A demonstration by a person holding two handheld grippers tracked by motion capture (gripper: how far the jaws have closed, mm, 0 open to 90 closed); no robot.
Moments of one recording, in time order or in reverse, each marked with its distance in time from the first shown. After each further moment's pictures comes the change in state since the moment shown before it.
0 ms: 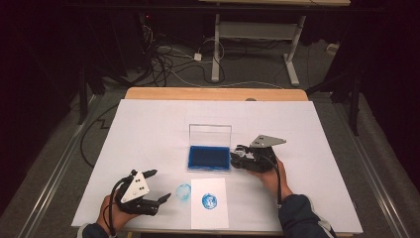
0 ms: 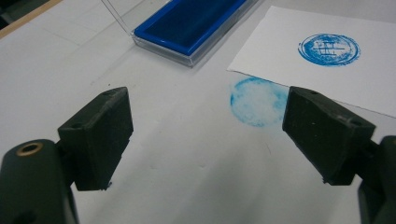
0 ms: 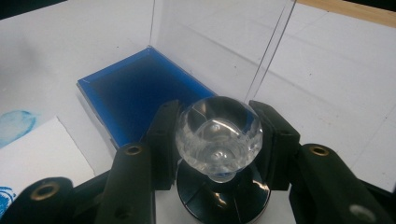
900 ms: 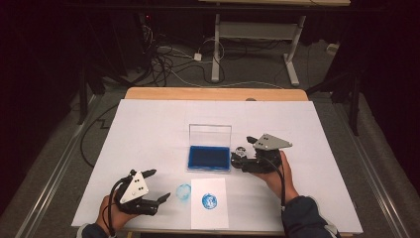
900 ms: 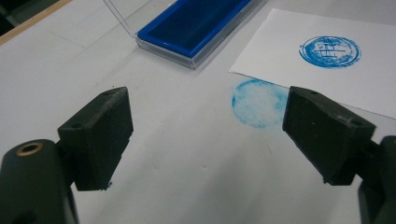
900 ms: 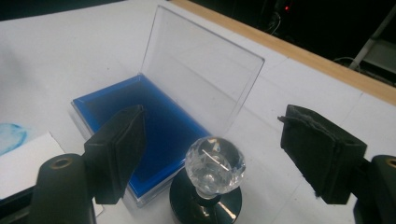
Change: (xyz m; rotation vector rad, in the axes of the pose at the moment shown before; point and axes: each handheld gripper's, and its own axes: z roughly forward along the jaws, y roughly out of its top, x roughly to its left) left arm 0.000 0.000 -0.002 -0.005 0.012 0.000; right arm 0.016 0.018 -0.028 -0.080 -0.122 -0.110
